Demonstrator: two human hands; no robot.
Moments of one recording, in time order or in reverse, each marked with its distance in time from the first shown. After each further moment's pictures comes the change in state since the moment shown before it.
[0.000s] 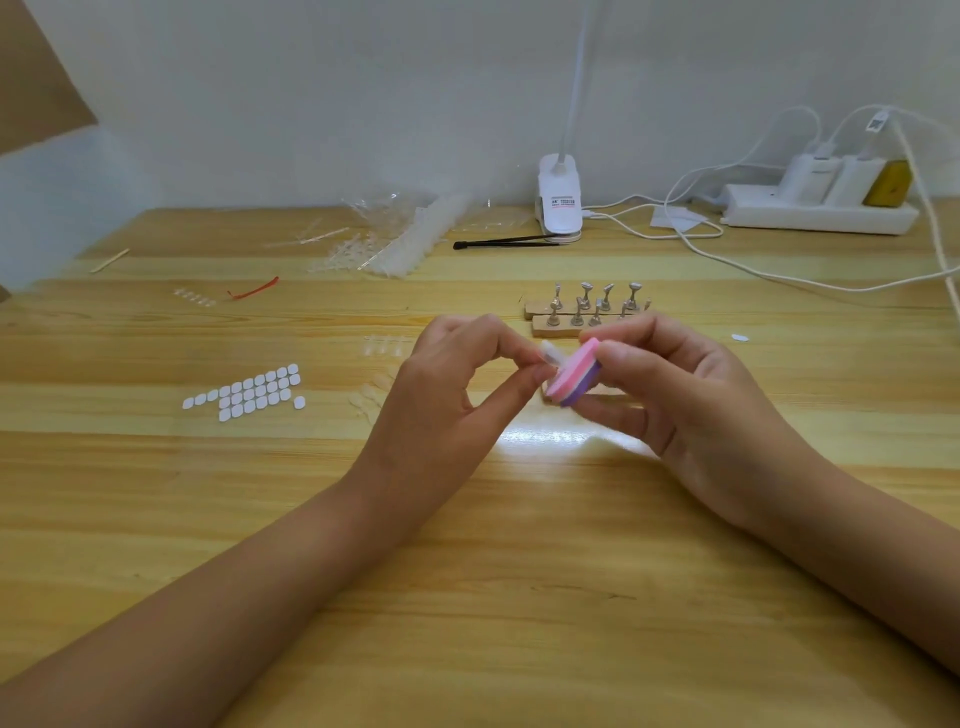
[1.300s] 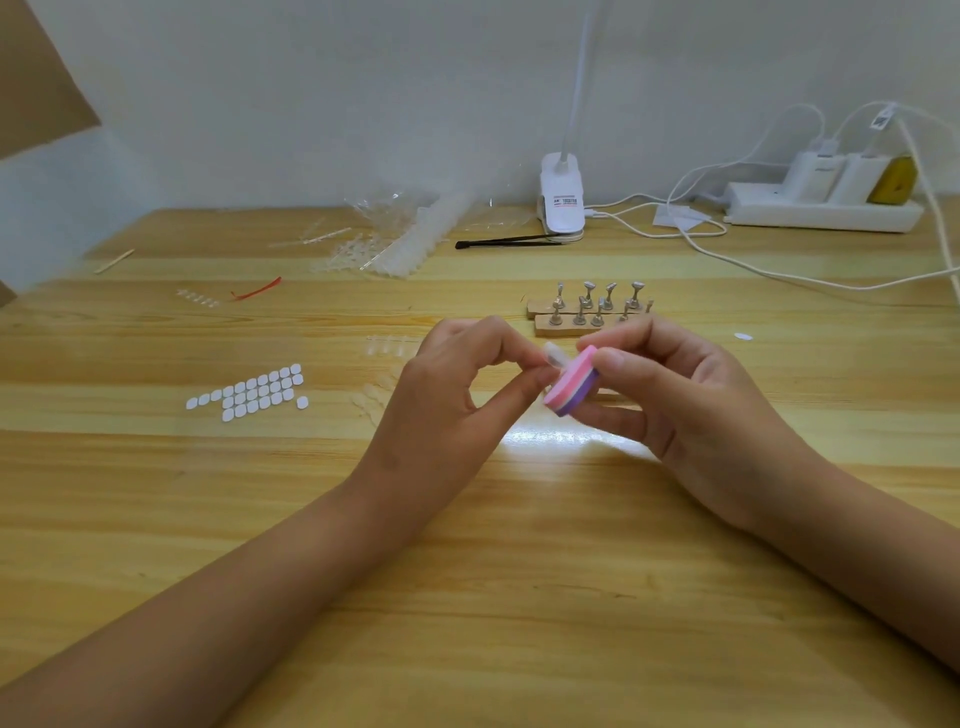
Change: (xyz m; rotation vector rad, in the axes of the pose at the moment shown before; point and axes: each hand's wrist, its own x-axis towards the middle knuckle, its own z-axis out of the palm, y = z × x) left_hand -0.001 0.001 0.000 -0.021 -0.020 -0.032; right_hand 0.001 0.001 -0.001 -0.005 -0.001 -0.016
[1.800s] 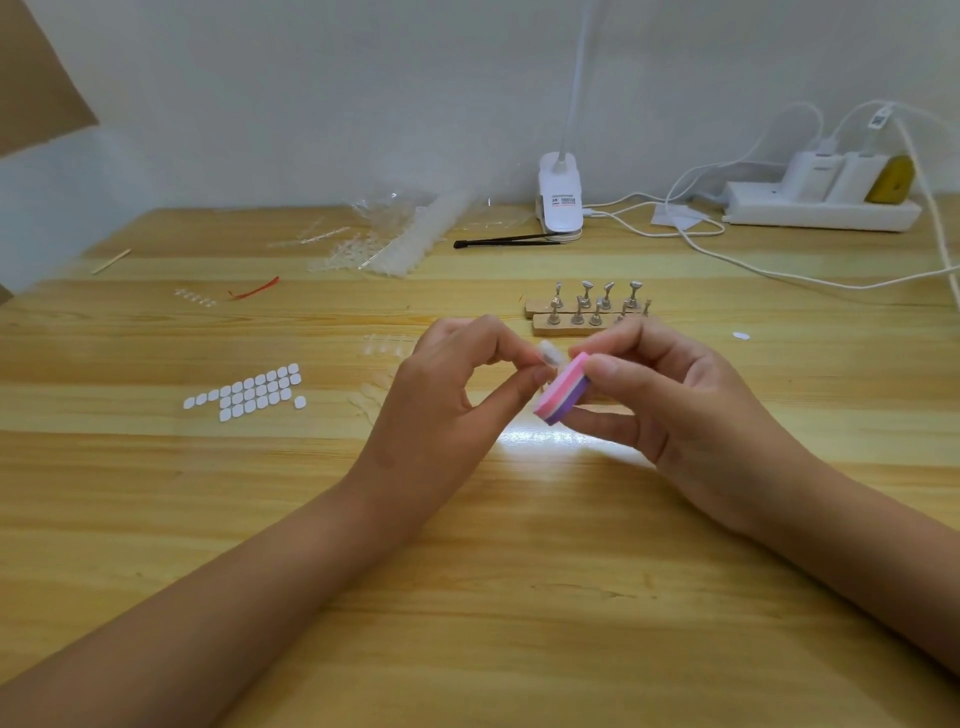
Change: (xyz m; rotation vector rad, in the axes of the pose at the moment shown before) left_hand 0.000 -0.002 0.000 -0.003 0.001 -0.002; right_hand -0.002 0.001 0.001 -0.001 -0.047 0.013
